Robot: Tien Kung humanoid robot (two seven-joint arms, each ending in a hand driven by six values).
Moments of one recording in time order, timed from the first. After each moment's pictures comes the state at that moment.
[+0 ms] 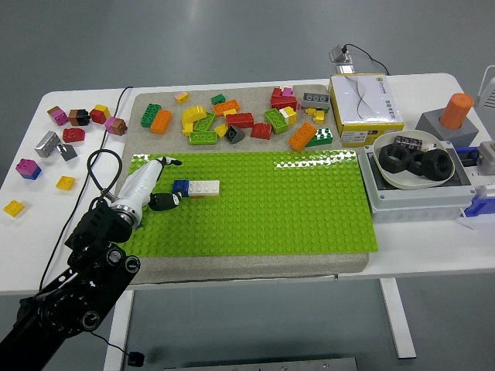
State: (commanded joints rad) left arm -0.38 0.06 -1.06 -1.16 1.98 0.14 0.28; right arm 0.08 -0.09 1.69 0.18 -1.39 0.07 -0.38
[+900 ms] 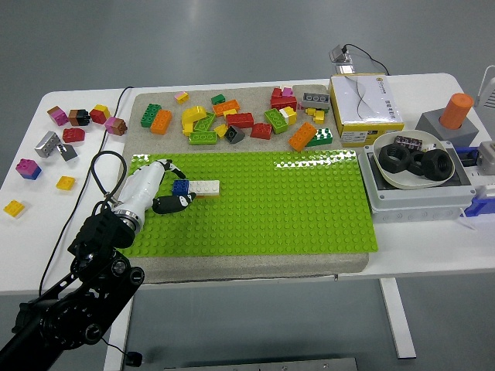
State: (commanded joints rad) left arm -0.36 0.07 -1.03 -1.18 2.06 0.16 0.32; right arm 0.08 -0.09 1.70 0.18 -1.40 0.07 -0.39
